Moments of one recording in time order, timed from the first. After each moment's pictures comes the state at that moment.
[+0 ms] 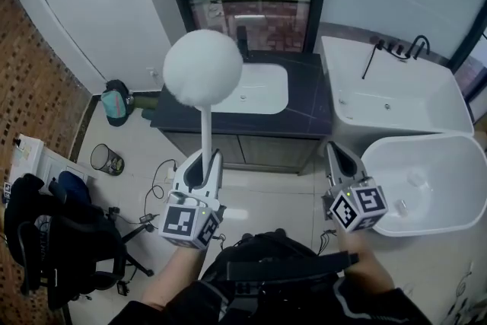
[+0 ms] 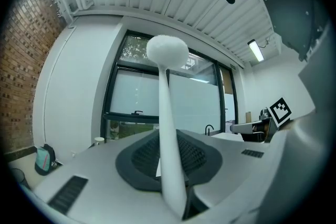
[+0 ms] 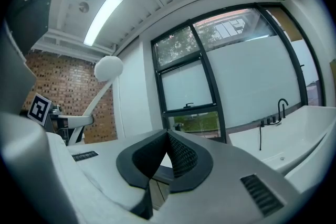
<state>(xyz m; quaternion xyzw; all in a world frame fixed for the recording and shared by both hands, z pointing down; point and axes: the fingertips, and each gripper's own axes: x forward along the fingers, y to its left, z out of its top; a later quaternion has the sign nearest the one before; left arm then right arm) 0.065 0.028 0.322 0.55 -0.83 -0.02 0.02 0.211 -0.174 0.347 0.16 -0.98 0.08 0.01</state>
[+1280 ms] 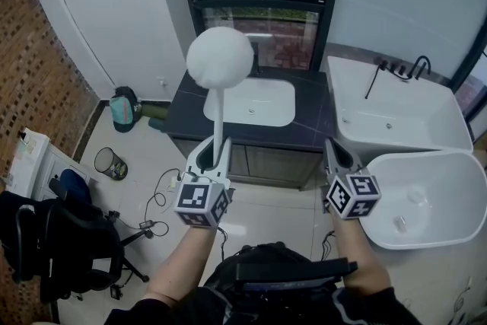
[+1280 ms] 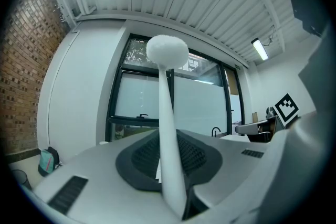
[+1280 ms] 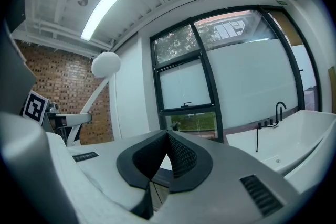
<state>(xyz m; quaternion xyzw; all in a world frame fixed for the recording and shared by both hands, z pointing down) 0.043 0.030 0.312 0.53 -0.85 -0.02 0.00 0.190 -0.170 0.338 0.18 -0.98 0.07 0.03</state>
